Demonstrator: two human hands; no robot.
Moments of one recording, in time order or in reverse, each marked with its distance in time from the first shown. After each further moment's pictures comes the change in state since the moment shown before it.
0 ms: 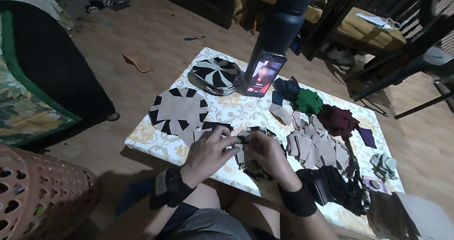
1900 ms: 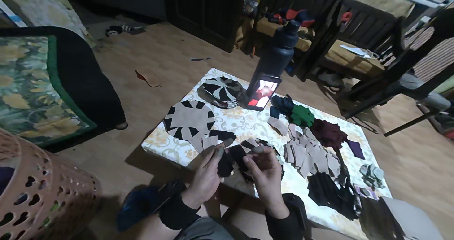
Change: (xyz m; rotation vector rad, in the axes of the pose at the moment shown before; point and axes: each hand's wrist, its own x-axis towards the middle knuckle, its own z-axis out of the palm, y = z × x) left_hand -0.032 0.046 -0.017 -1.366 0.173 -0.526; right_hand -0.036 -0.031 0.050 0.539 0.444 -0.333
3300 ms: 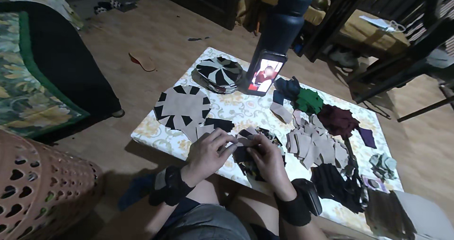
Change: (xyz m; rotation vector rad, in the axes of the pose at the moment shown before) left_hand 0.035 -0.016 -0.026 1.253 -0.082 0.499; right_hand 0.015 0.032 -0.045 -0.520 -0.276 0.159
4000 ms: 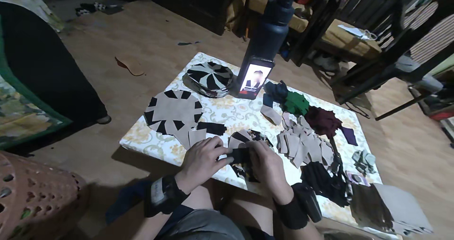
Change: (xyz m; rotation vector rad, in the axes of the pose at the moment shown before) left_hand -0.002 -0.004 0.003 0.186 -0.121 0.140; right_hand -0.010 -0.008 -0.012 -0.496 0.072 -0.062
